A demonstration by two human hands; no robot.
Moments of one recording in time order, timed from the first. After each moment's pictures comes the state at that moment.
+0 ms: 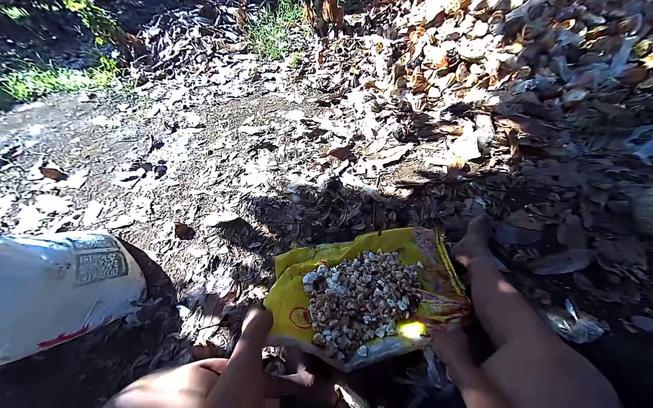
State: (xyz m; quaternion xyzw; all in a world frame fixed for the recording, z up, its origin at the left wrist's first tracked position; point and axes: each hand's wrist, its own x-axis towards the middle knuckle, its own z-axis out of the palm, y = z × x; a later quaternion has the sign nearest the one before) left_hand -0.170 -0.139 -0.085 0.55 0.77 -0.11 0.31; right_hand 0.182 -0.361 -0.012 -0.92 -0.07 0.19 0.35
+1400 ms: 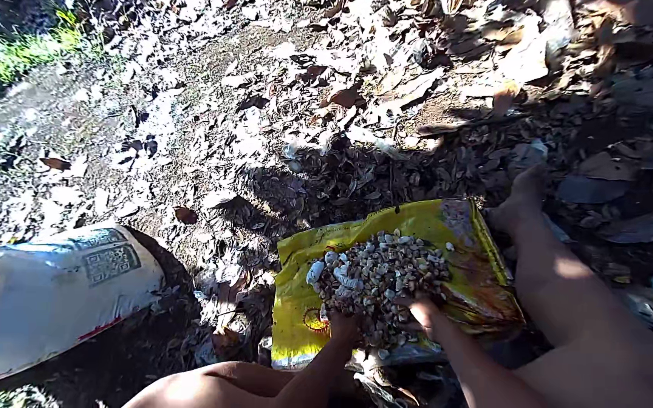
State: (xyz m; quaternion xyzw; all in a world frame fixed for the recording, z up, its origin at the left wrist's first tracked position) left_hand -0.040 -0.232 -0.188 0.34 0.76 0.01 0.56; right_hand 0.172 -0.291 -0.182 -0.68 0.06 0.65 0.33
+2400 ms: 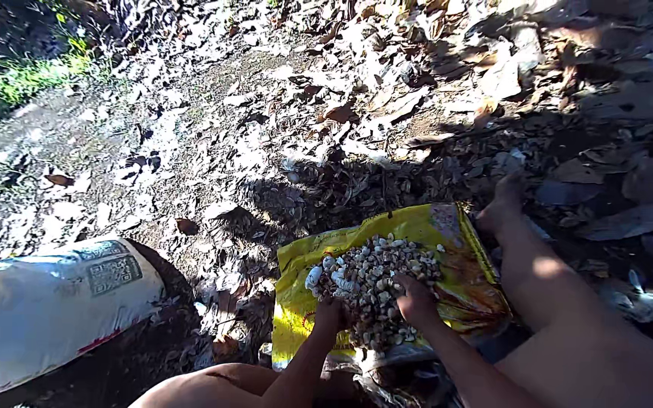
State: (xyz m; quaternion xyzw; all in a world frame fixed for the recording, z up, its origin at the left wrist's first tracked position) left_hand -0.050 -0.195 -0.143 0.34 0.68 0.12 0.64; right_hand 0.177 -0.285 -0.135 -0.80 -0.42 0.38 0.20
